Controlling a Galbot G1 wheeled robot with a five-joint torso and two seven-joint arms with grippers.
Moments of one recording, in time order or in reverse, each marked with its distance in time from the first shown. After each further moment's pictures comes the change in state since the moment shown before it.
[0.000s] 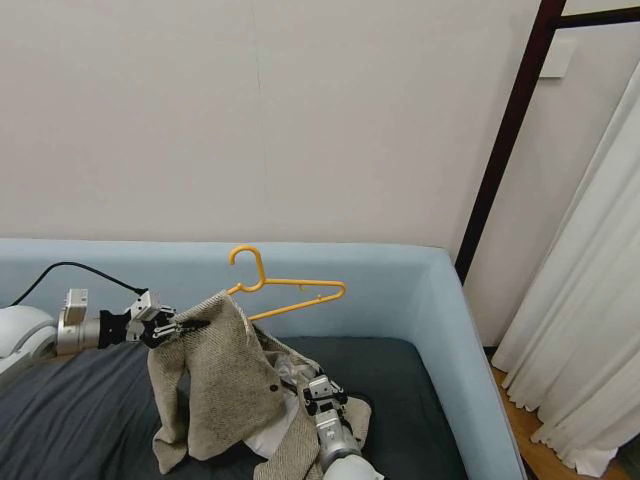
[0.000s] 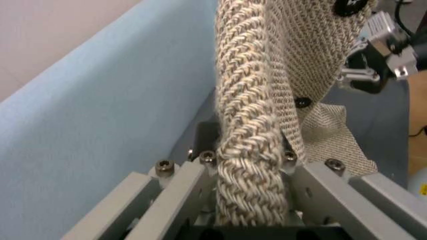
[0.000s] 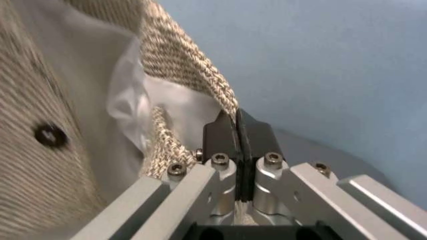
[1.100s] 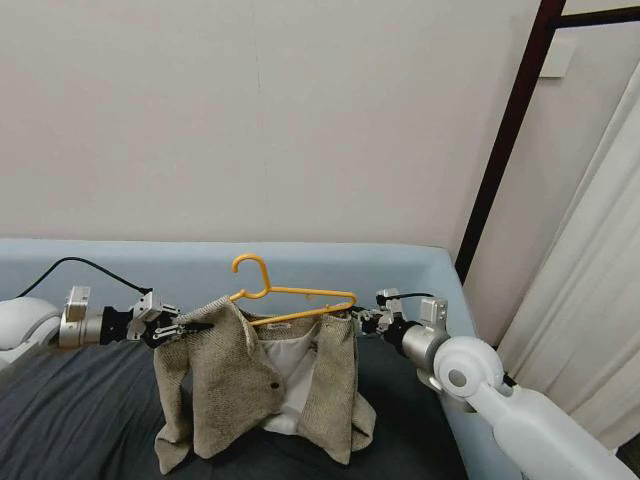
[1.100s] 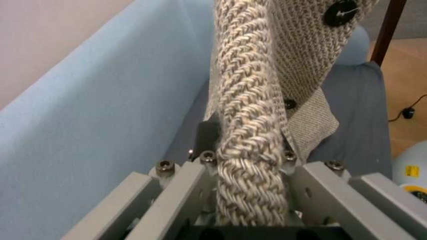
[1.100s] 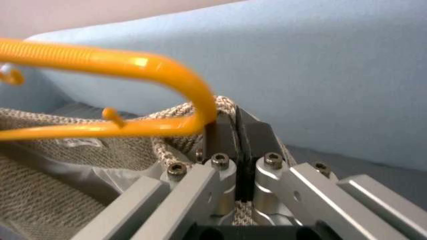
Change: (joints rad) left arm -0.041 -0.033 0.005 0.049 0.043 -0.058 0.121; right arm 0.116 -0.248 0.476 0.178 0.645 -0.256 -0.460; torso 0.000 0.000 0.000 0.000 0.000
